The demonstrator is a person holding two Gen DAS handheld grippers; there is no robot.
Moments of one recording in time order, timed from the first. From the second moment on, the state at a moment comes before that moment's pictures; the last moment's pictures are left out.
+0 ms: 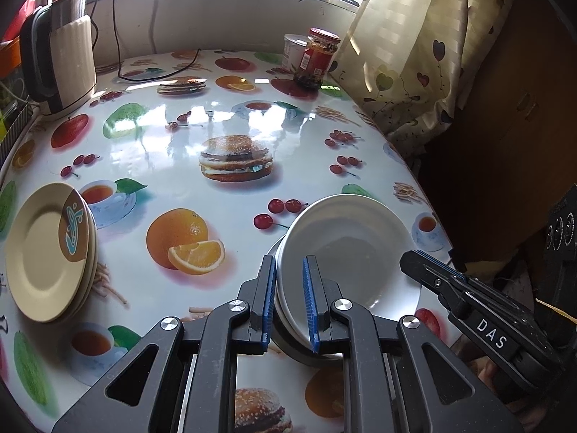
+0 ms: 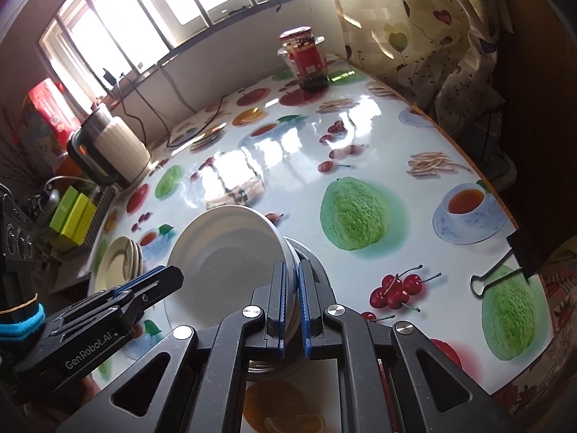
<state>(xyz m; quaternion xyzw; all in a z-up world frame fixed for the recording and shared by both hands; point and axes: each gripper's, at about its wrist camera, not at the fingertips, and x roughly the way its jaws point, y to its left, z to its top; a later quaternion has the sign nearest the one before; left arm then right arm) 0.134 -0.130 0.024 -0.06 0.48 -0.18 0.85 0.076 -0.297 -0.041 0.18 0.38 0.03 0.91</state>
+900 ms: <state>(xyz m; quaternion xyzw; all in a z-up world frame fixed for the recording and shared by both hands) 0.130 -0.124 0.021 -0.06 0.48 -0.18 0.86 0.080 -0.285 -0.034 0.12 0.35 0.02 0.93</state>
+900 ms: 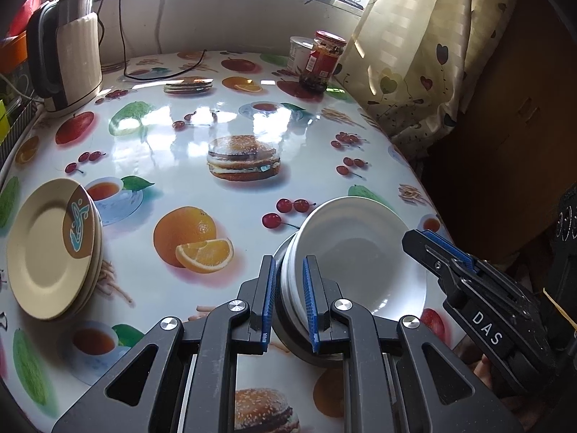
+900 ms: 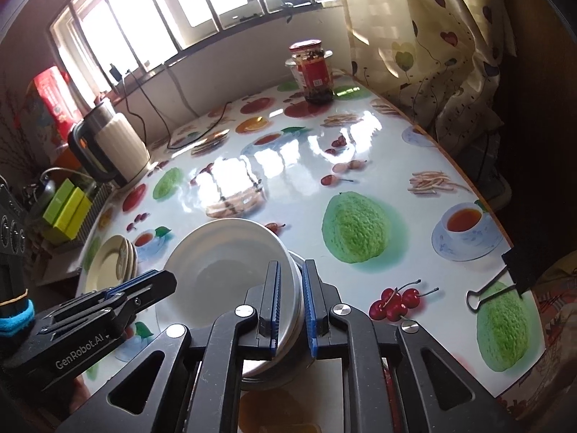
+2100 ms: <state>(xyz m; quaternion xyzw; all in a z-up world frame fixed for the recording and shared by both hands) 0.117 -0.112 0.030 -0.04 0.44 -0.18 0.88 0.072 -0.286 -0.016 0.11 0.29 0.03 0.95</state>
